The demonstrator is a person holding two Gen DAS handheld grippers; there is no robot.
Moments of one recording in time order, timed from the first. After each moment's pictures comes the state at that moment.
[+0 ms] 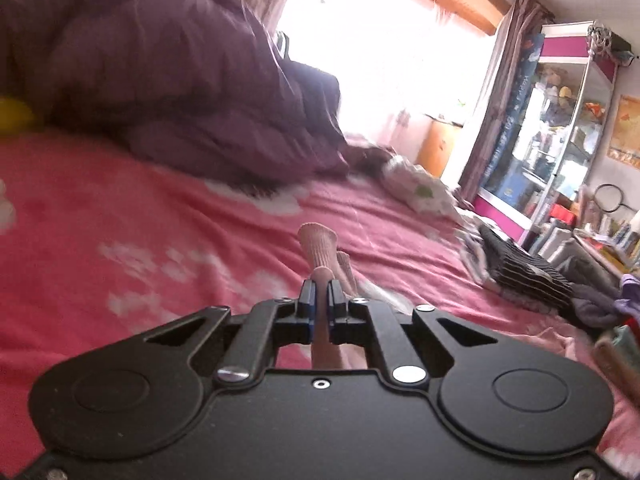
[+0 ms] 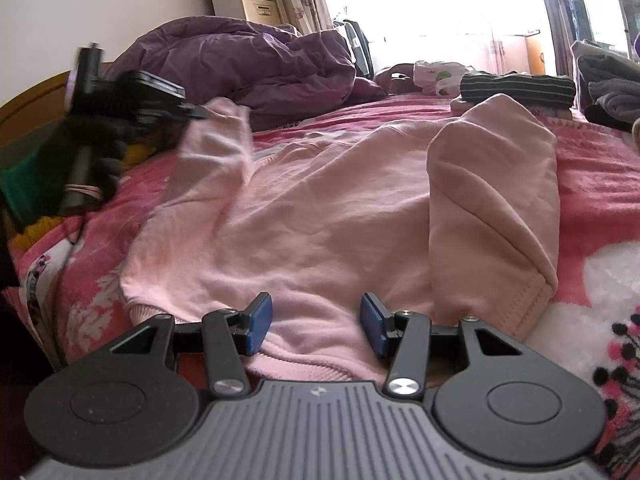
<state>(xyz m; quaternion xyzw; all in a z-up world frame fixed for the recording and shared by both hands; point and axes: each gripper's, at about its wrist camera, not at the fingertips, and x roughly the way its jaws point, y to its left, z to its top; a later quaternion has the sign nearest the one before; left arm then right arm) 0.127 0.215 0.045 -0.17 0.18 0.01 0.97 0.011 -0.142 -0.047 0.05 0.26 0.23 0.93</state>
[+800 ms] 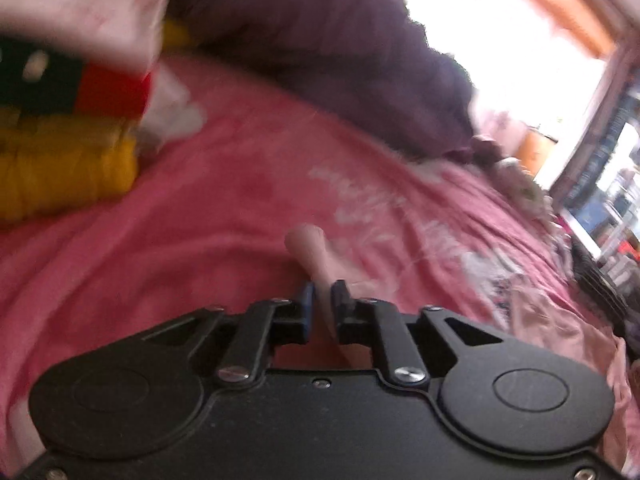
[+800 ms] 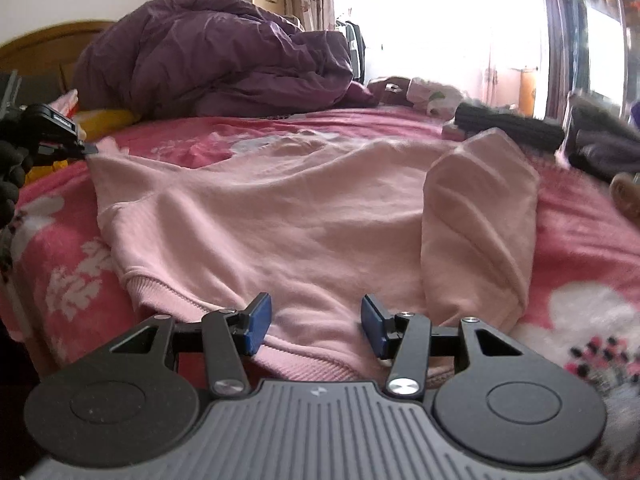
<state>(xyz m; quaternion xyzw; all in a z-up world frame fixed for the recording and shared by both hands) 0.044 0.316 -0.008 -0.28 0.26 0.14 0.91 -0.009 -0.120 -0.031 -0.04 0.25 0.19 0.95</state>
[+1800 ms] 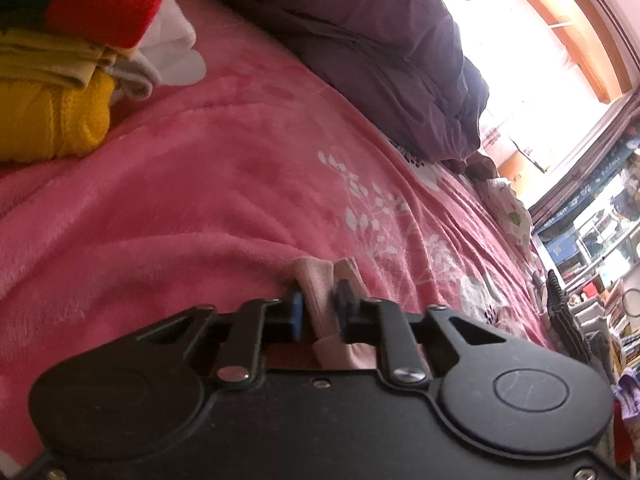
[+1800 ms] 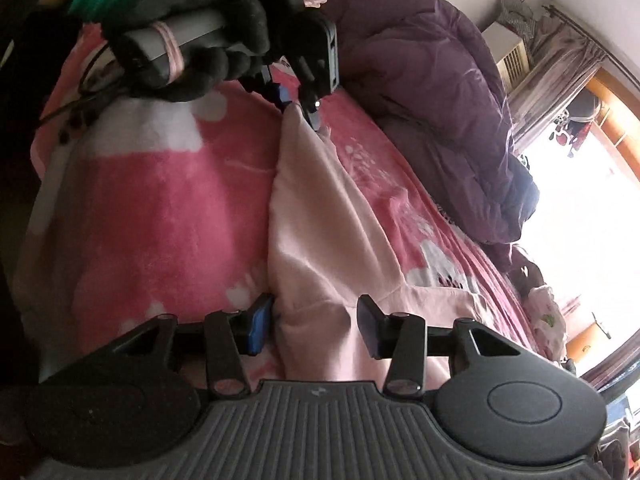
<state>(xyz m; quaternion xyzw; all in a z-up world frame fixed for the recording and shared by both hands) 0.075 0.347 -0.026 -0.35 0.26 0.08 0.90 0.001 0.087 -0.043 -0.43 0.13 0.33 0.83</state>
